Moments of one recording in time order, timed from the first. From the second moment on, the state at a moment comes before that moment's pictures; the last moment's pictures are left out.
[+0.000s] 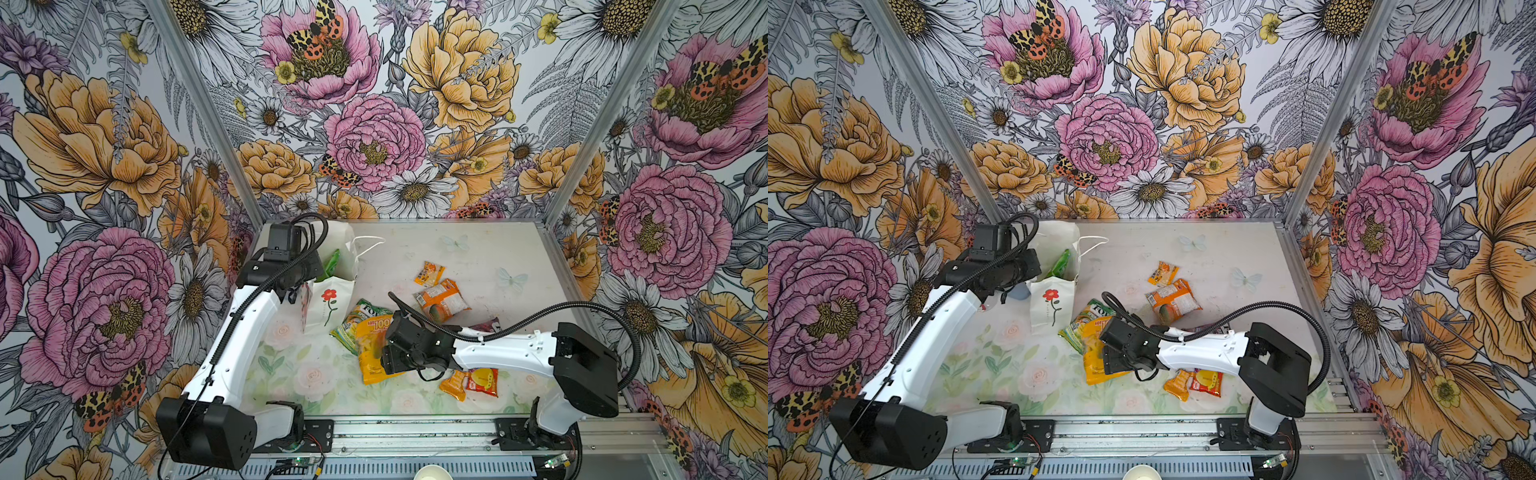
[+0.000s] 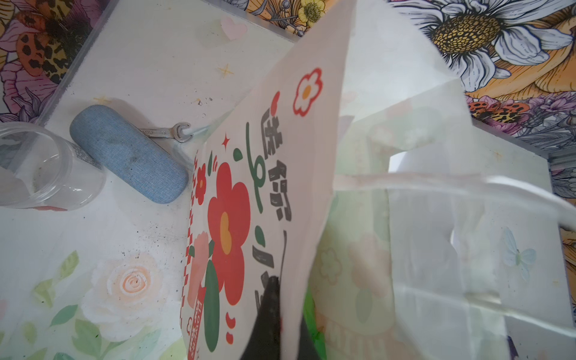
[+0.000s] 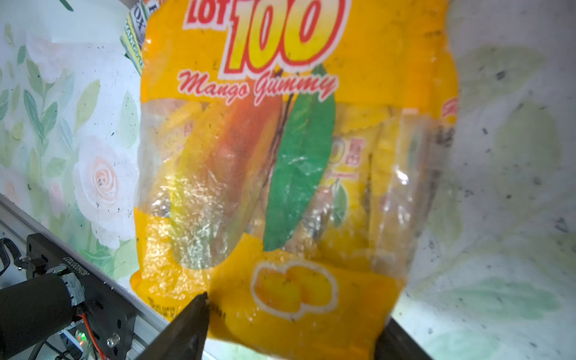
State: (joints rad) left arm -0.13 1.25 1.28 -0.83 -0.04 -0.44; right arm 1.12 1.62 1.03 -0.47 0.02 0.84
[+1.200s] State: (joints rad) left arm -0.02 1.17 1.22 -0.84 -0.11 -0.46; right arm 0.71 2.08 1.59 -0.70 -0.50 -0.37
